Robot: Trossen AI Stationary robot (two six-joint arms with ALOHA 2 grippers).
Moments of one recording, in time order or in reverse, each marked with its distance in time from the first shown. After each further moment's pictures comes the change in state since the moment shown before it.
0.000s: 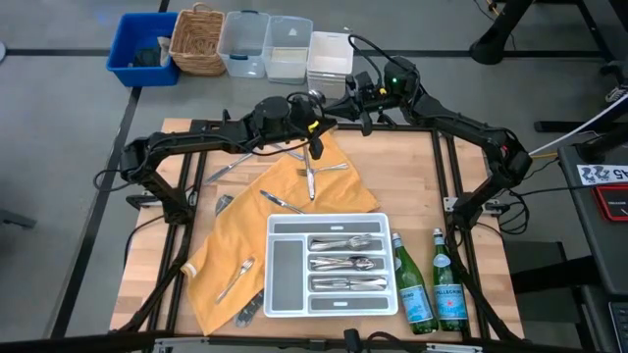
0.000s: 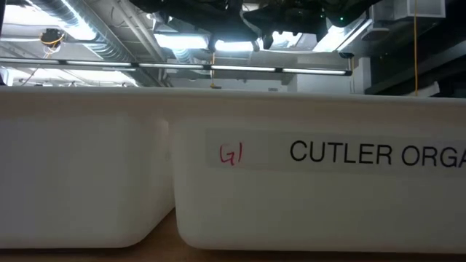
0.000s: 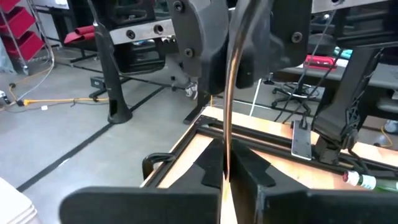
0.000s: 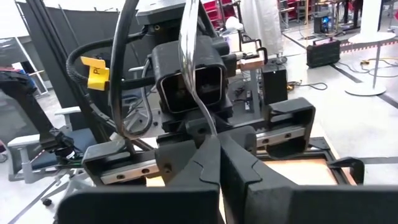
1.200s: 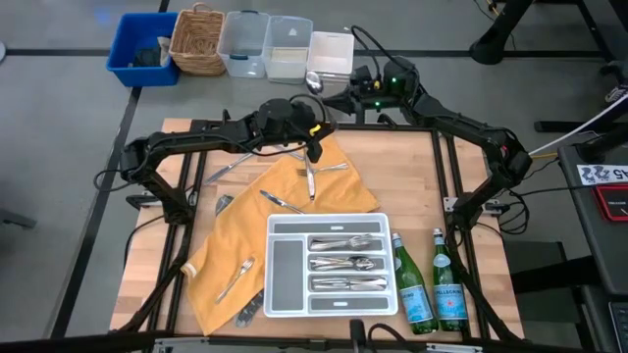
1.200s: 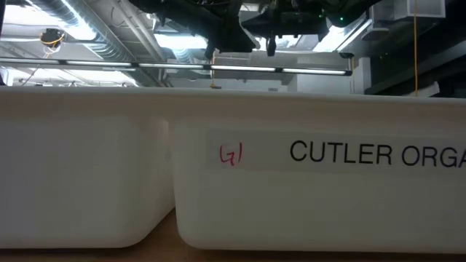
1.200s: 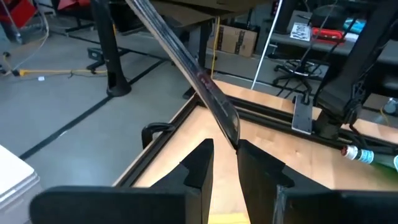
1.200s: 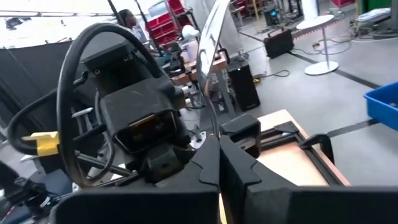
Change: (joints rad) left arm 0.013 0.000 0.000 -0.114 0.002 -0.031; right arm -0.001 0.000 0.000 -0.015 0.170 0.162
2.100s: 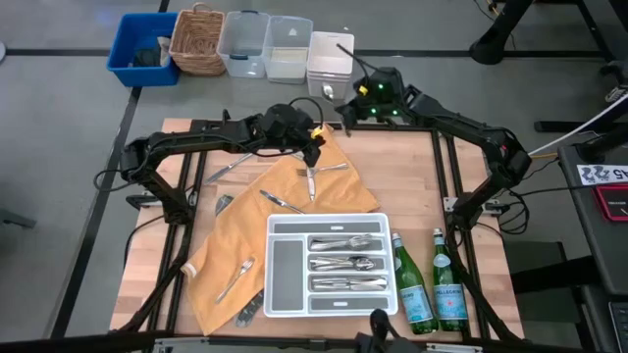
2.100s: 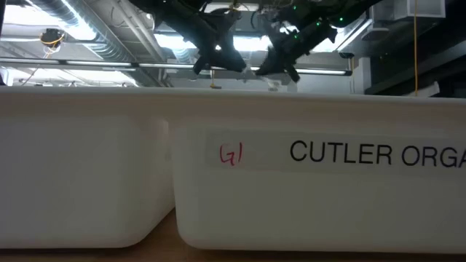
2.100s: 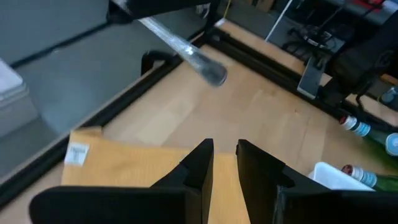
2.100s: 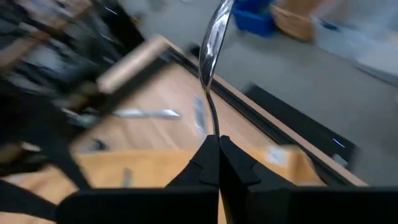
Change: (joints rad) left arm -0.007 0.000 0.000 -0.226 -0.002 -0.217; right arm 0.000 0.003 -0.001 -0.457 0.446 -0.034
